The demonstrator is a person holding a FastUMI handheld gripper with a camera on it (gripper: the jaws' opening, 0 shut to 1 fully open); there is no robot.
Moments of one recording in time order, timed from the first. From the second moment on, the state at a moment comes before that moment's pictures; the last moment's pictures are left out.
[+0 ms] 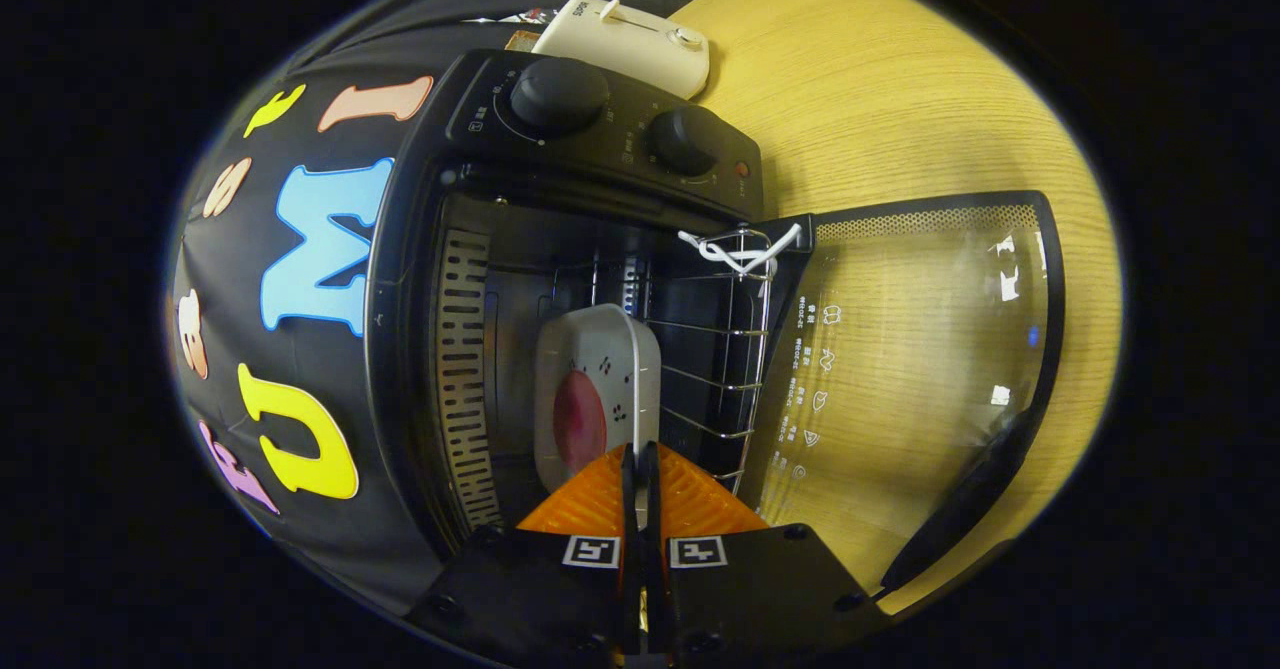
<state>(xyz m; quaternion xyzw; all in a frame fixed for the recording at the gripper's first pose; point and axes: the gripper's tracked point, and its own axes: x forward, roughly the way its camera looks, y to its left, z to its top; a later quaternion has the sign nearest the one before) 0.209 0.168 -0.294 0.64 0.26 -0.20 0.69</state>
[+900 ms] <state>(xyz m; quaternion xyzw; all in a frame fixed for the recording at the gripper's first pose) 0.126 0.205 -0.234 0.49 0.32 0.00 0.81</state>
